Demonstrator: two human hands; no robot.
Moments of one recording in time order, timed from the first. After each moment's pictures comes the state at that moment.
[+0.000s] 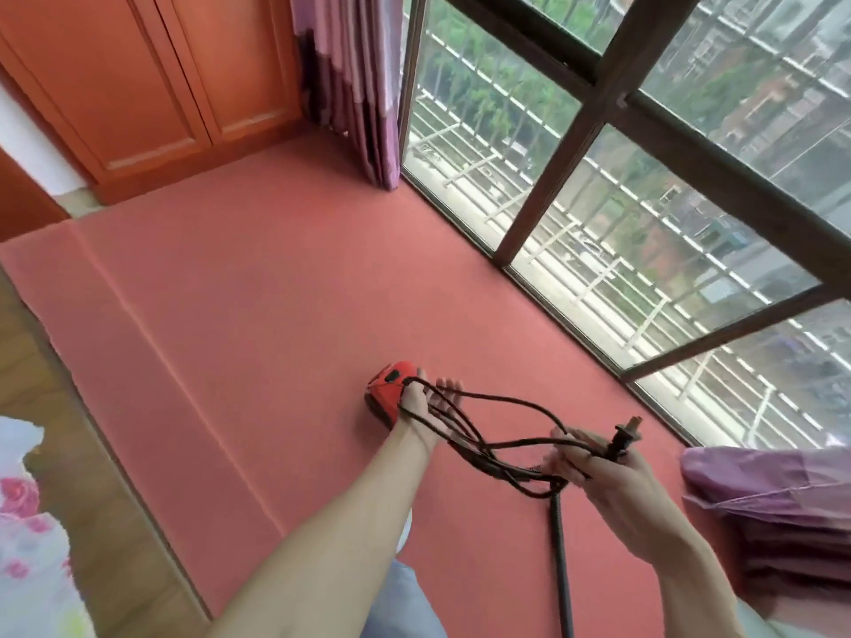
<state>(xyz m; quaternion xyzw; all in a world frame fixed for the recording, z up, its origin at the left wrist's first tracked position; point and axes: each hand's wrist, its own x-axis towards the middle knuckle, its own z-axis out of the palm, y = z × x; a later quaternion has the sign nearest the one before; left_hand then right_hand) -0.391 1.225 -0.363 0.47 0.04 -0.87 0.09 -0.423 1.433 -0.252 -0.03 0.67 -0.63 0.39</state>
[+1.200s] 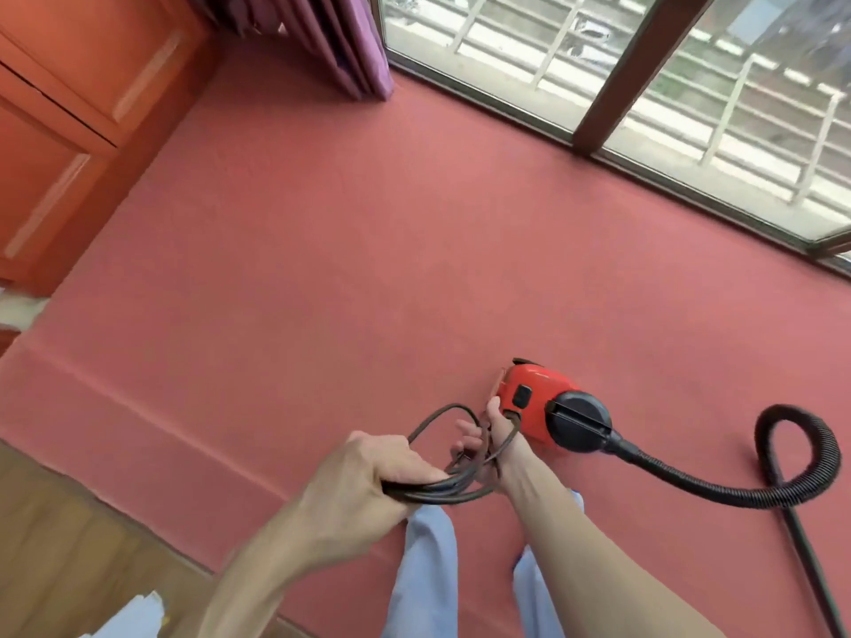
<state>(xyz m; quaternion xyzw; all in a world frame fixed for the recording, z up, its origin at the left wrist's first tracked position) -0.463 0.774 -0.483 0.02 -0.83 -0.50 -0.24 -0.532 0.948 -0.651 0.55 0.36 -0.63 0.43</state>
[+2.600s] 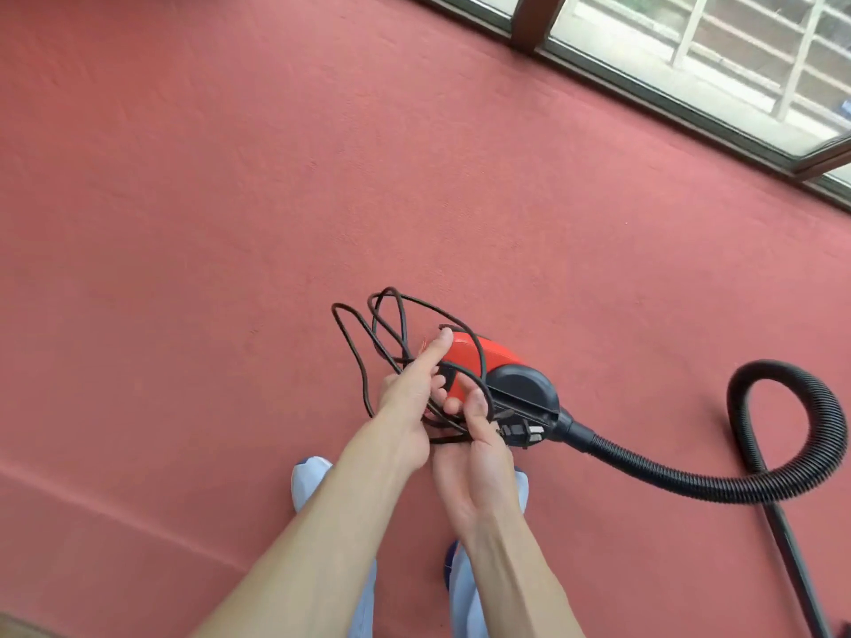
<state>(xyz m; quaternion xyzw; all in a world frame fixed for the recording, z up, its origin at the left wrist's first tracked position) -0.595 0.988 -0.763 0.59 -0.35 -0.68 -0.24 -0.553 1.062 -0.768 0.46 0.29 -0.82 0.17</state>
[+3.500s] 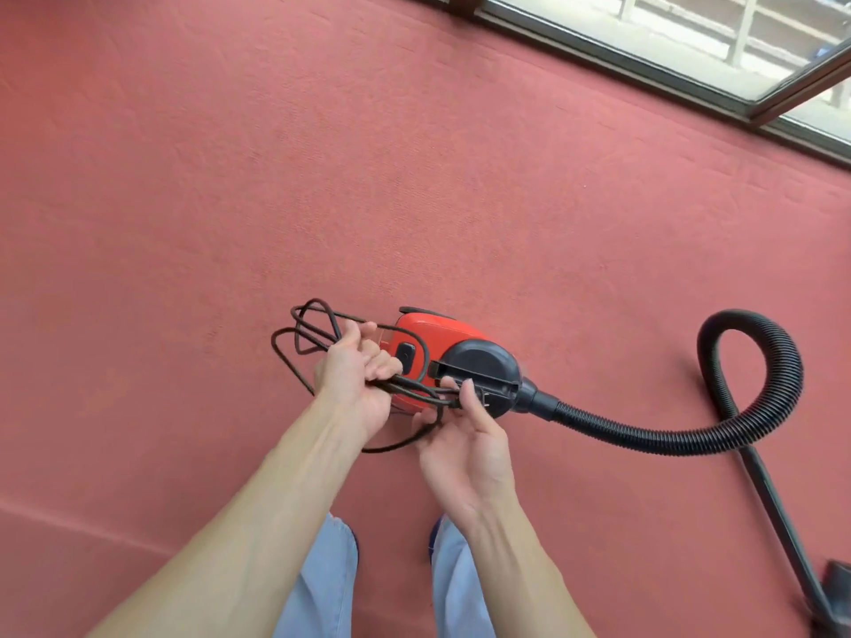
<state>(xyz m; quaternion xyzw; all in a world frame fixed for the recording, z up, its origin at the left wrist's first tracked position) -0.607 1.015 -0.781 0.60 -0.23 -0.76 -0.06 -0.544 1.136 -0.782 0.48 0.20 -0.82 0.22</state>
